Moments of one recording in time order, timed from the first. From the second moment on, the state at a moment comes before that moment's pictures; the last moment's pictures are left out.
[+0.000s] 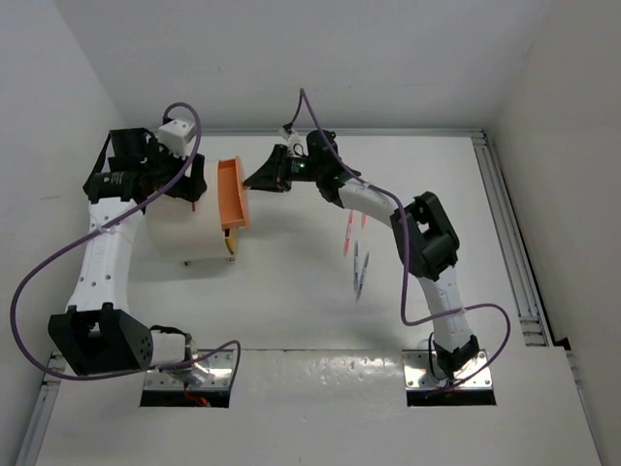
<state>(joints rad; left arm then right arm) 0.11 1.31 1.37 -0.74 0.35 0.35 0.61 2.23 1.68 0.38 -0.76 1.07</state>
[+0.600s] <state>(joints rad) 0.15 1.32 1.37 -0.72 0.37 0.35 0.50 2.11 1.50 0.36 -0.80 1.04</state>
